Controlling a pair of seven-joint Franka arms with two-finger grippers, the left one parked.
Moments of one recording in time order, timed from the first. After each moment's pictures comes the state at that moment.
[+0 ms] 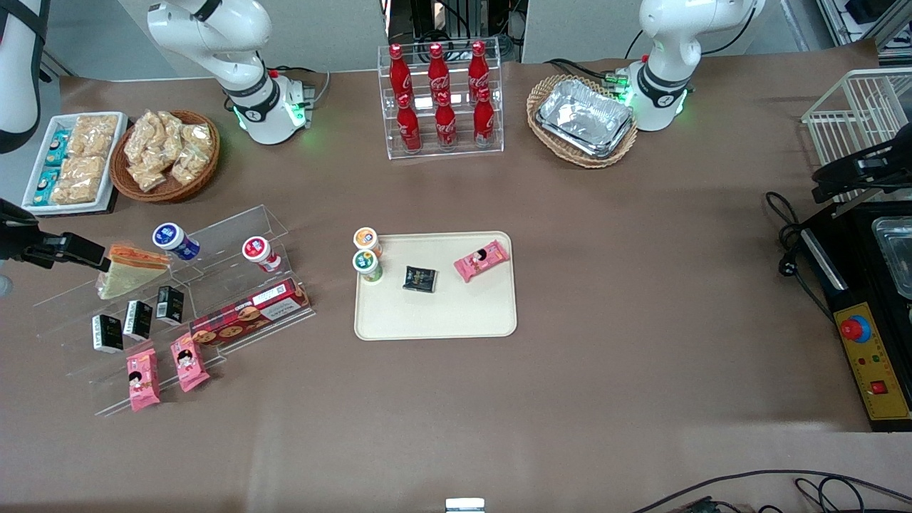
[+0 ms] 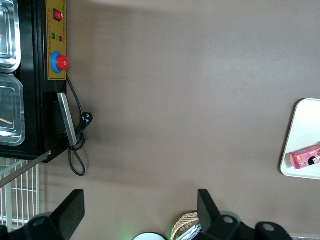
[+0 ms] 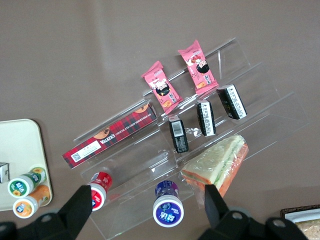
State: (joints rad) arm -0.04 0.07 -0.10 -1.62 0.01 1.69 -0.01
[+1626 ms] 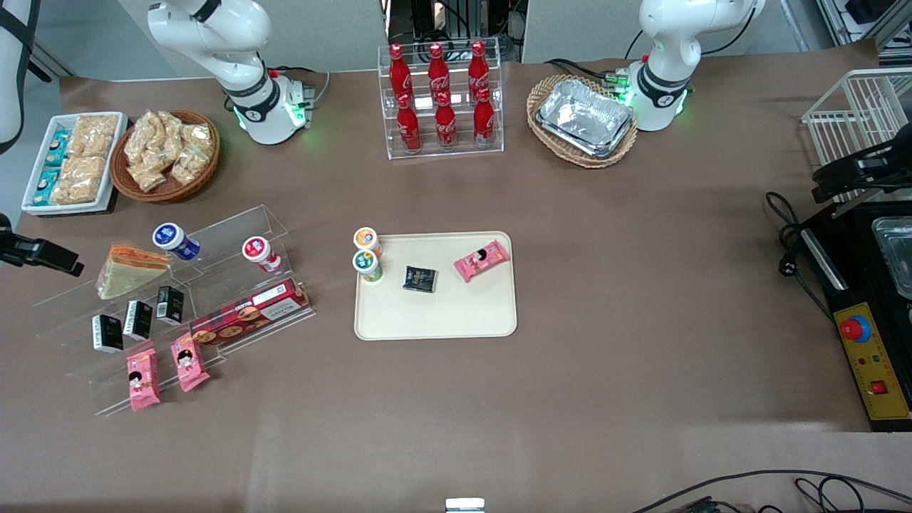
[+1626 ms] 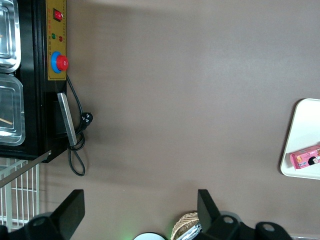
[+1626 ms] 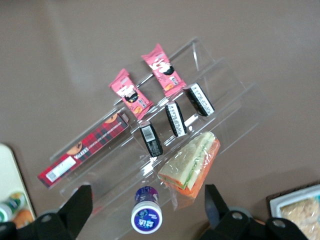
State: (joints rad) arm -0.07 0.08 -0.11 -1.60 -0.05 1.70 0.08
